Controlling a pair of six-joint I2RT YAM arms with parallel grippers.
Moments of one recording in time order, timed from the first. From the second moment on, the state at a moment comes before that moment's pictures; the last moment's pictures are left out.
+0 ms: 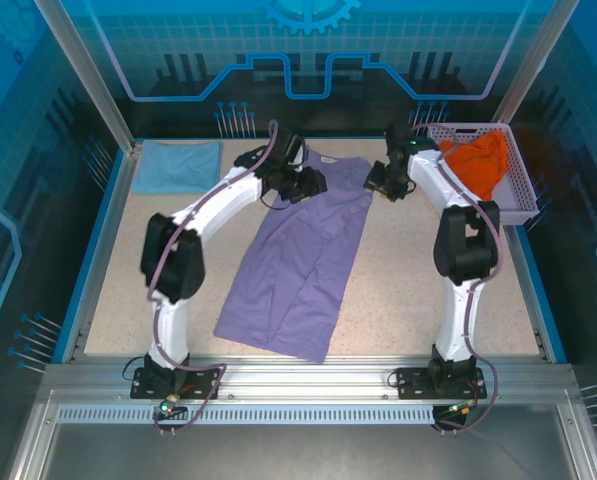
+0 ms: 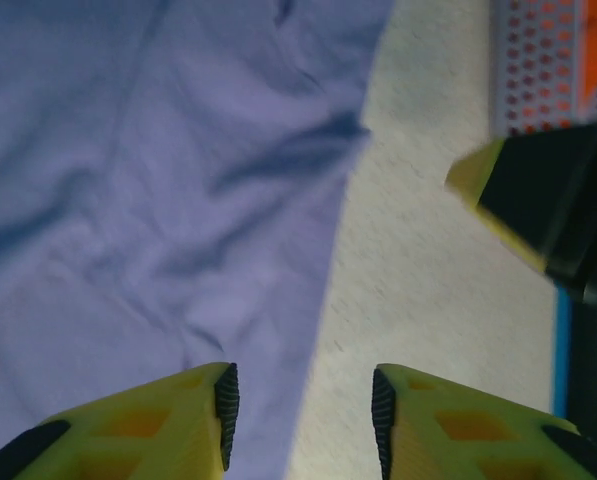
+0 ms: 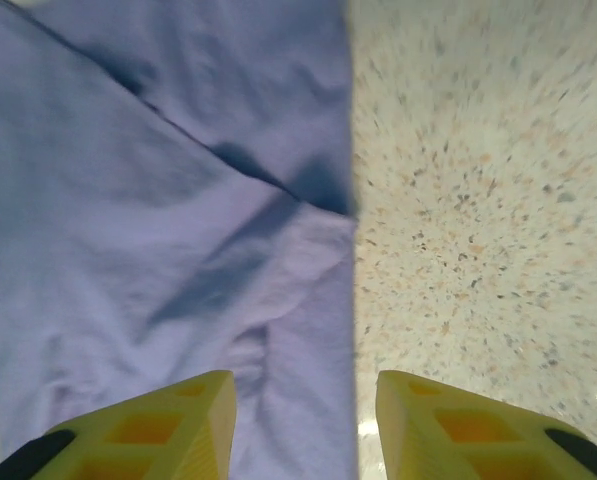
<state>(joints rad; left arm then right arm) -0.46 2.11 1.90 -0.70 0.30 -0.71 0.17 2.14 1.85 -0.95 -0.14 0.61</state>
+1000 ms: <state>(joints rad) -0.20 2.63 2.37 -0.79 0.34 -0.88 0.25 2.77 2.69 -1.06 -0.30 0.69</state>
